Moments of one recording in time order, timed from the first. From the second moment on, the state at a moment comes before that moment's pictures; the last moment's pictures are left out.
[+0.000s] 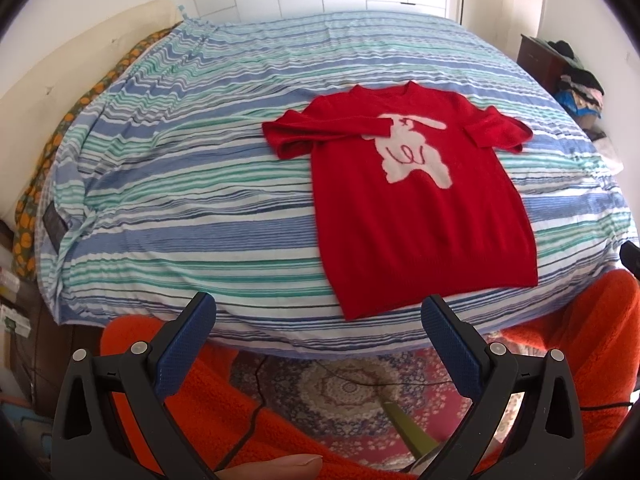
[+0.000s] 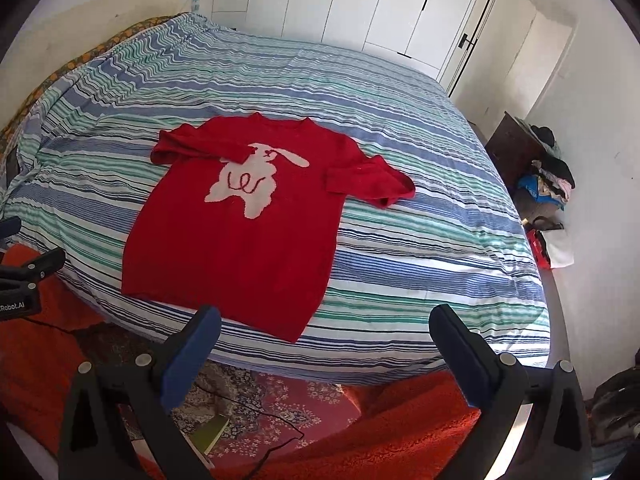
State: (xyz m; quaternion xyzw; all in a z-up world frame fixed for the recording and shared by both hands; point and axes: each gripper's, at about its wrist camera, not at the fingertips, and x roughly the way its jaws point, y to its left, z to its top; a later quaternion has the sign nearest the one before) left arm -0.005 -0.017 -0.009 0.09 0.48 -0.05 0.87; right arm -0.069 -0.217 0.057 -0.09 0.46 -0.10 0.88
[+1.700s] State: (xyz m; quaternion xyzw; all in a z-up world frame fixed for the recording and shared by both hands) left arm -0.014 -0.031 0.001 0.11 0.45 -0.07 0.88; right arm -0.070 -0.223 0.048 -0.09 0.46 -0.13 0.87
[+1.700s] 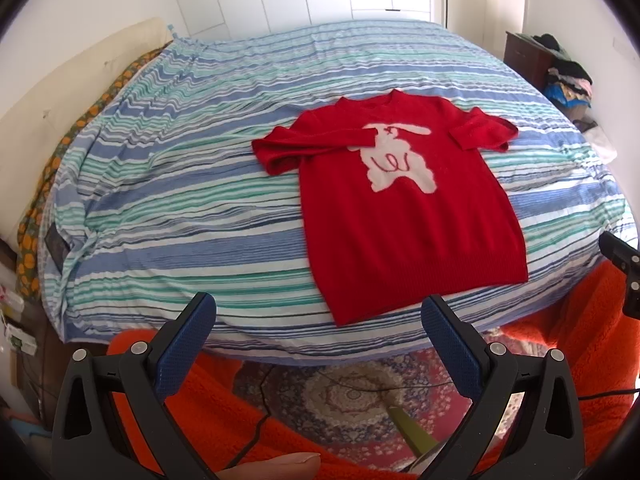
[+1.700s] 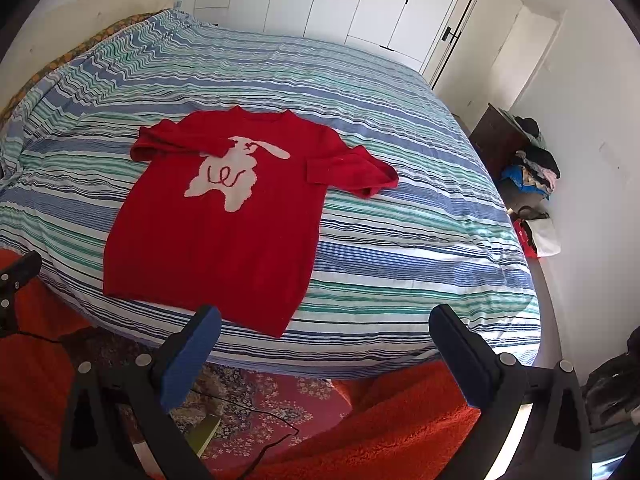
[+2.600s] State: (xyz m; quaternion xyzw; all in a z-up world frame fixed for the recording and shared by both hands) left arm -0.001 -0.027 -0.009 0.08 0.47 -0.07 0.87; right arm 0.024 -0.331 0.006 0.18 0.39 -0.02 0.90
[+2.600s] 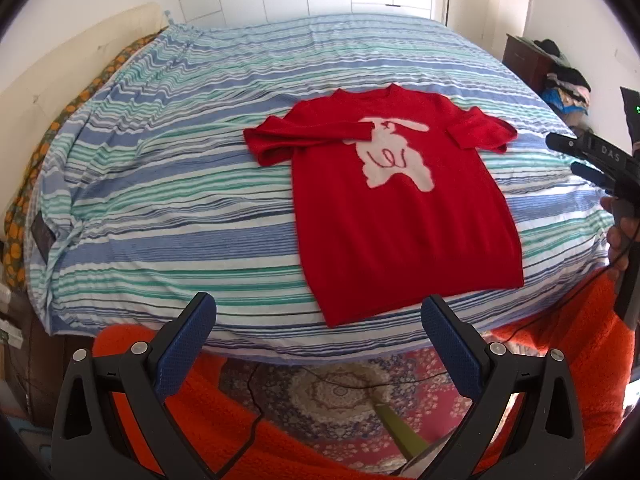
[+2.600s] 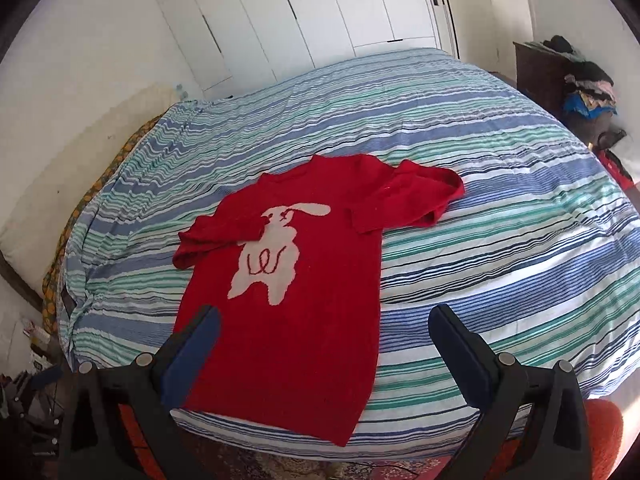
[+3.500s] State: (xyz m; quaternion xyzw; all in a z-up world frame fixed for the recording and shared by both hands) left arm 0.028 -0.021 -0.039 0.08 0.52 -0.04 0.85; right arm 0.172 -0.470 -0.084 0.32 0.45 -0.07 0.83
